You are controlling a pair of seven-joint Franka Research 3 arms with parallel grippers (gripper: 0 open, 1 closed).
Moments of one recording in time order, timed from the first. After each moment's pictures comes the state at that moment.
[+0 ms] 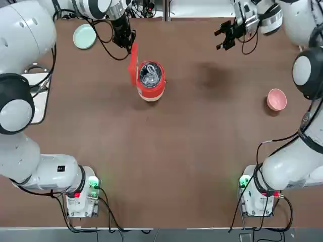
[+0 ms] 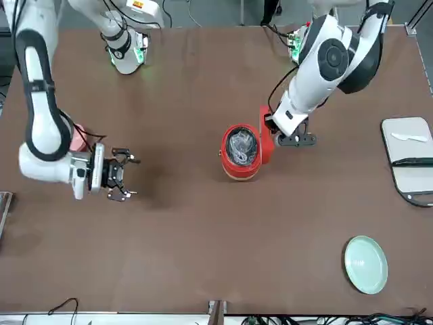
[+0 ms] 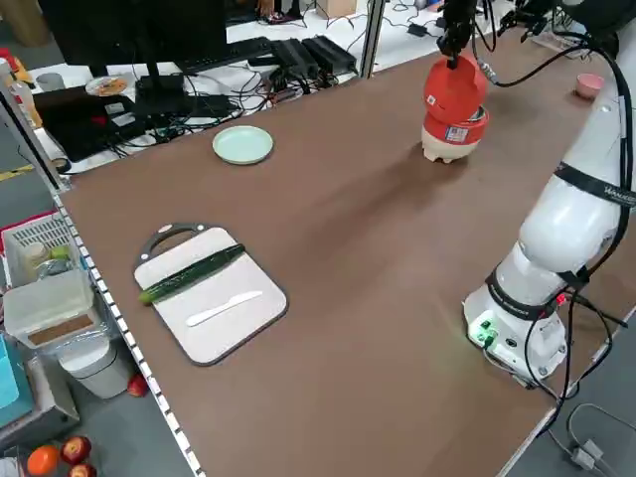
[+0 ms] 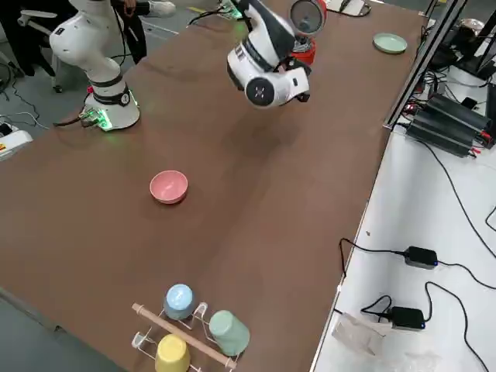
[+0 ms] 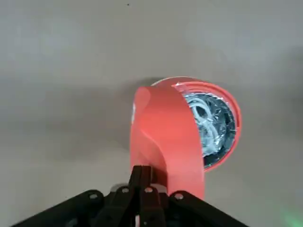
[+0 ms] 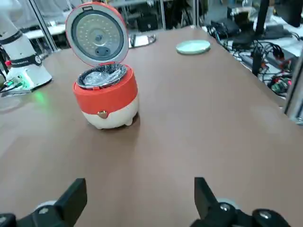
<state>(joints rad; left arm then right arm) 0.00 0.13 -0.54 -1.82 -0.13 1.93 -0.58 0.07 0.44 -0.05 -1.89 1.24 1.87 -2.15</state>
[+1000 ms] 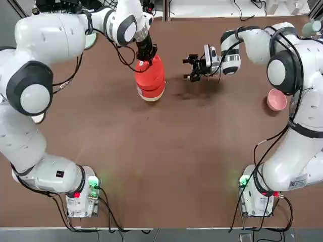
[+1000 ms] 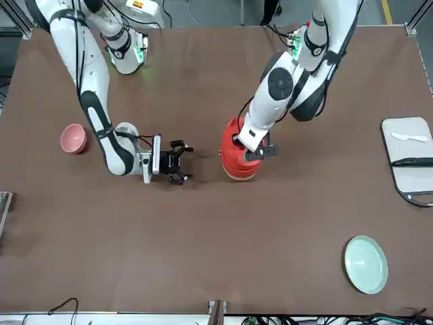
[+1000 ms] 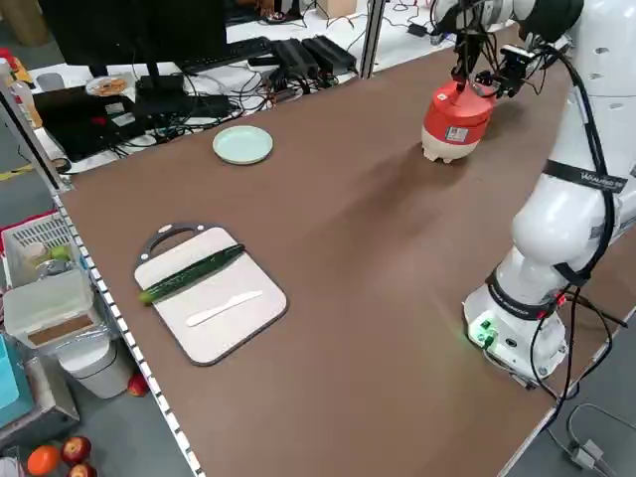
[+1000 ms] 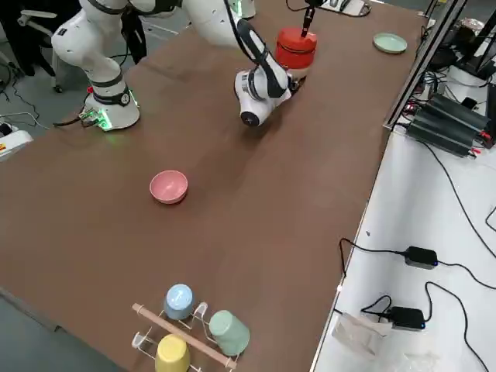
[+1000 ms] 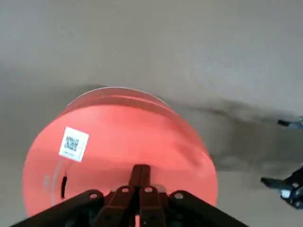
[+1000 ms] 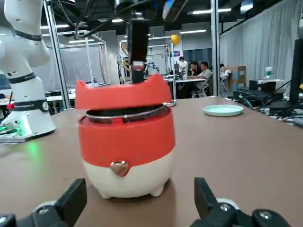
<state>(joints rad) -0.16 0.38 -0.54 -1.82 0.00 2.26 -0.87 0.17 0.68 0.17 -1.98 1.74 1.87 -2.62</state>
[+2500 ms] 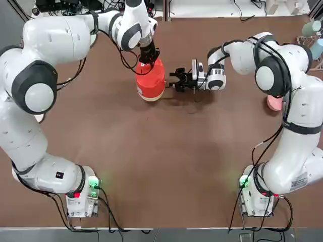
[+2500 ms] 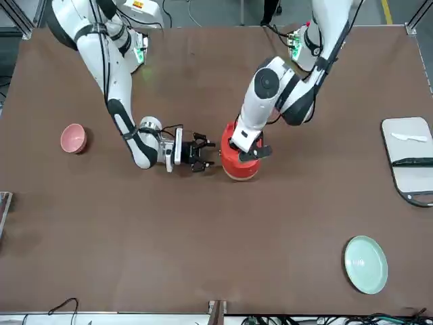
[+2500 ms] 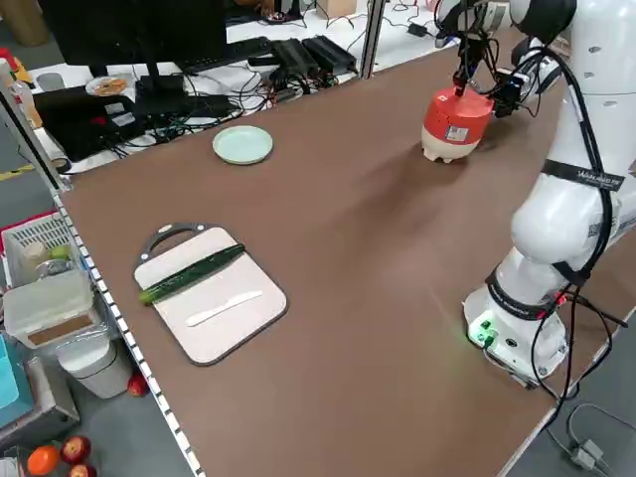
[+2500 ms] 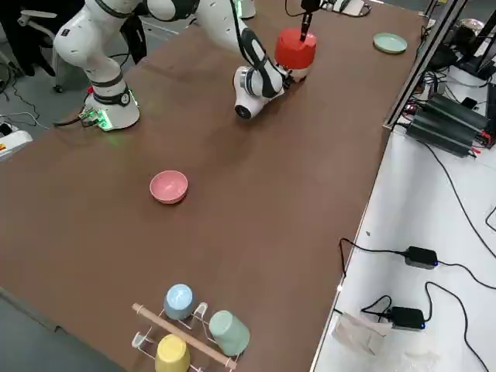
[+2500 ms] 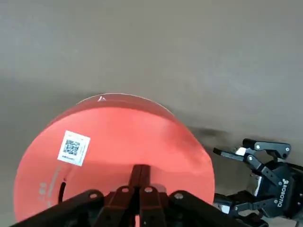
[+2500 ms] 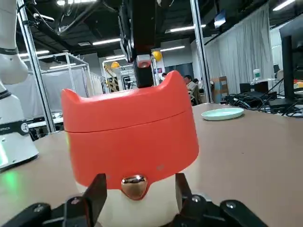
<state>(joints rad) -0.20 0.40 -0.55 -1.81 0.15 2.26 -1.01 0.26 0.77 0.24 -1.98 2.00 1.91 -2.71</state>
